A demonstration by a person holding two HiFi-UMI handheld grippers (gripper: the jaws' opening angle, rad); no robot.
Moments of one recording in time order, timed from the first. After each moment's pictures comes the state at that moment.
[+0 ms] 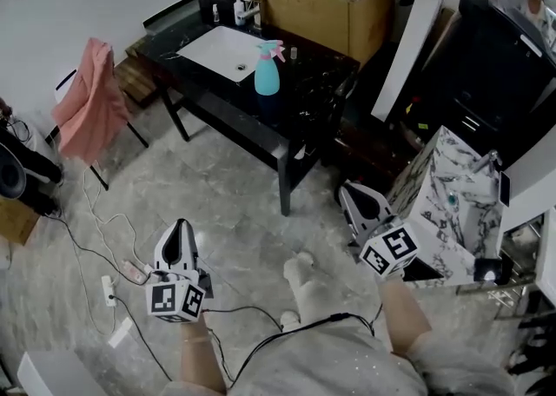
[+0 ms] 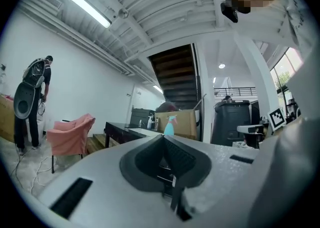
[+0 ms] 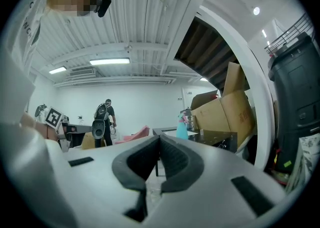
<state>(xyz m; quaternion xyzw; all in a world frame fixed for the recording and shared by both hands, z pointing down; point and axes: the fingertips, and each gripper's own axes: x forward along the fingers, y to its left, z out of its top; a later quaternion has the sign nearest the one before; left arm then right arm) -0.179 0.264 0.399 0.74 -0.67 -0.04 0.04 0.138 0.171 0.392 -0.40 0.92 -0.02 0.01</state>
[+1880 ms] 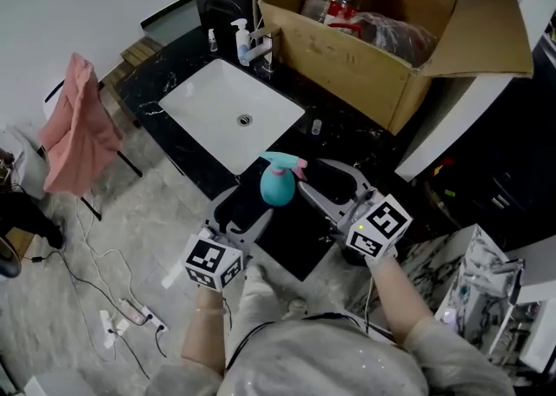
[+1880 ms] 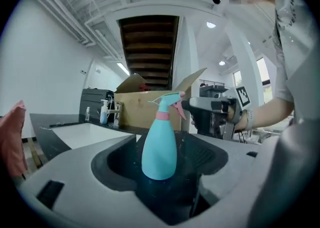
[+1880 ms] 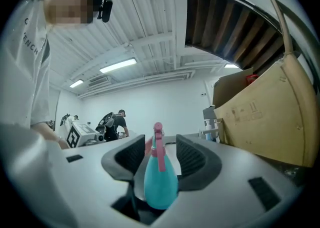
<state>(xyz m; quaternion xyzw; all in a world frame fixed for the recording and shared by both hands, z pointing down) -0.083 -0.174 0.418 0.88 -0.47 0.04 0.07 0.003 -0.211 0.354 -0.23 0.97 -0.04 0.03</state>
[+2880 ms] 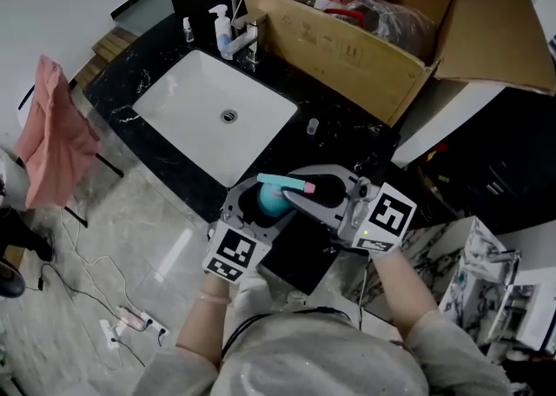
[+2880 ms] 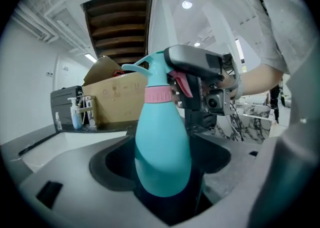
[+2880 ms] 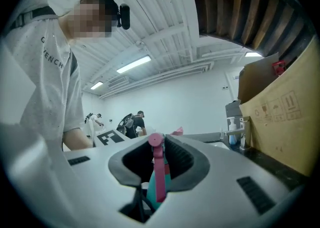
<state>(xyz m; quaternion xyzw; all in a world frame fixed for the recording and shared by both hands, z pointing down) -0.034 -0.235 0.454 0.92 -0.36 0.16 0.01 -0.045 -0.221 0.345 -0.11 0.99 -0.02 0.00</state>
